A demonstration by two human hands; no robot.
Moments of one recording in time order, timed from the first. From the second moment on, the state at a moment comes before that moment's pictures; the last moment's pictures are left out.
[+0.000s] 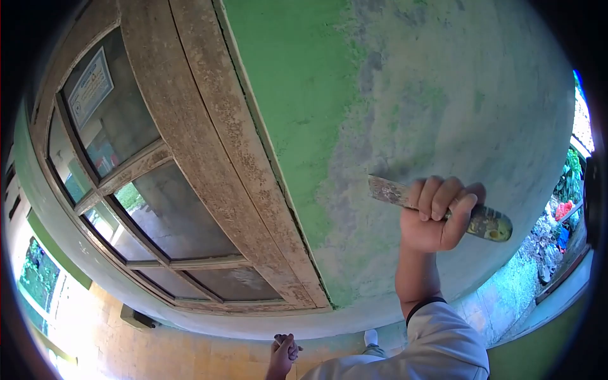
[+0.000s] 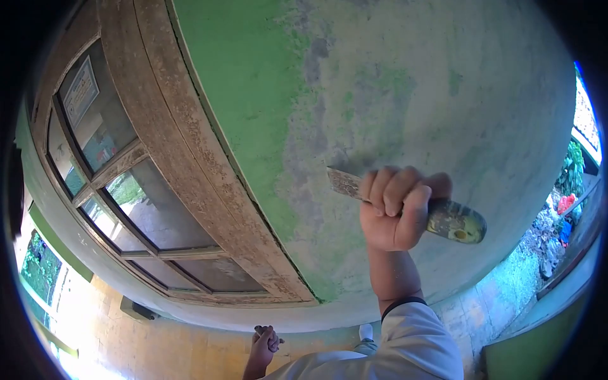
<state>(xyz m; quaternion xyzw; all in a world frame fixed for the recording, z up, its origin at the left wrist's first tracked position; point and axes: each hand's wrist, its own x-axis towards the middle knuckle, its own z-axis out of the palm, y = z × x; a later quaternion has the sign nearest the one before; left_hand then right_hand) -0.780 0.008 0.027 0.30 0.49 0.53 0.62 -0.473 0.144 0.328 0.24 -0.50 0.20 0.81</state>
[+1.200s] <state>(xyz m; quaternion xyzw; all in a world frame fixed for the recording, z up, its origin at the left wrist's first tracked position) -0.778 0.001 0.024 0.24 0.53 0.55 0.60 -0.505 0.154 0.322 0.19 -0.46 0.31 0.81</state>
